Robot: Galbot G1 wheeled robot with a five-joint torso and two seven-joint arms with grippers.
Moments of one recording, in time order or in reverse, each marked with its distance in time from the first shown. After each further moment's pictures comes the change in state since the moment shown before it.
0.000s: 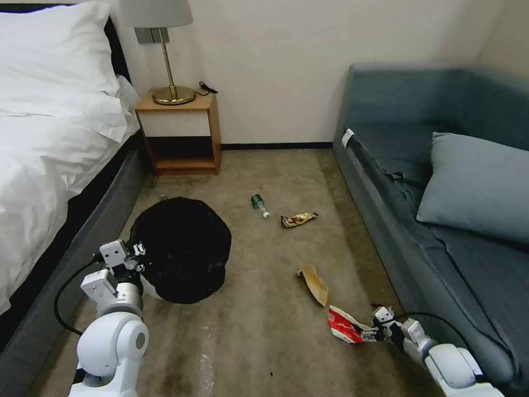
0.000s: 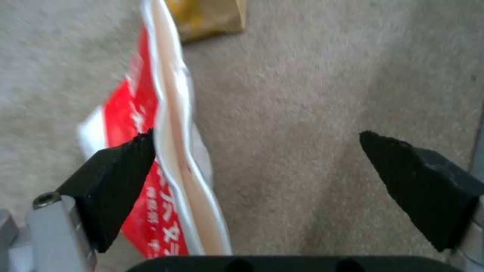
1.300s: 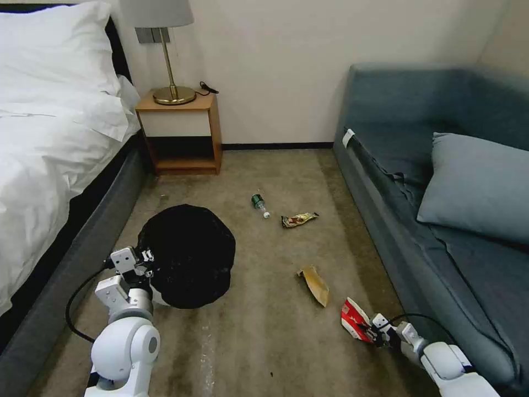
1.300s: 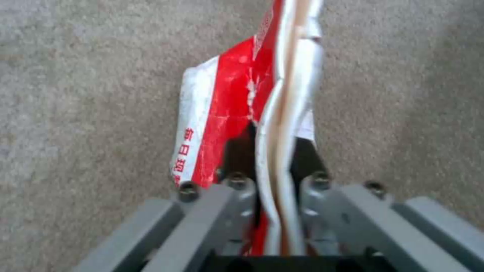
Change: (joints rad) left arm 0.016 -0.037 0.039 0.014 0.044 -0.019 -0.003; right arm 0.038 0.052 -0.009 -0.157 -0.092 0.133 -0.028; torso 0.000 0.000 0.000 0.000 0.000
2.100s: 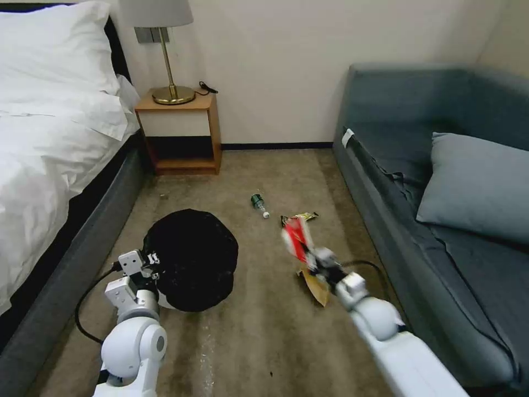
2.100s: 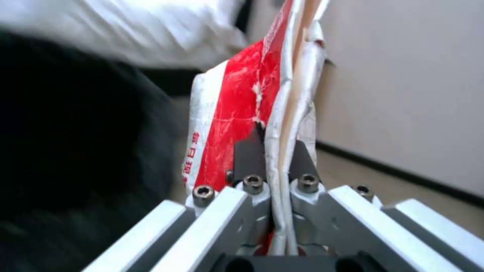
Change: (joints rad) left arm -0.045 -0.023 0.023 0.065 0.033 -0.011 -0.015; right arm 0.238 0.125 -0.524 0.558 0.349 0.041 0.527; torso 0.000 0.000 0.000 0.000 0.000
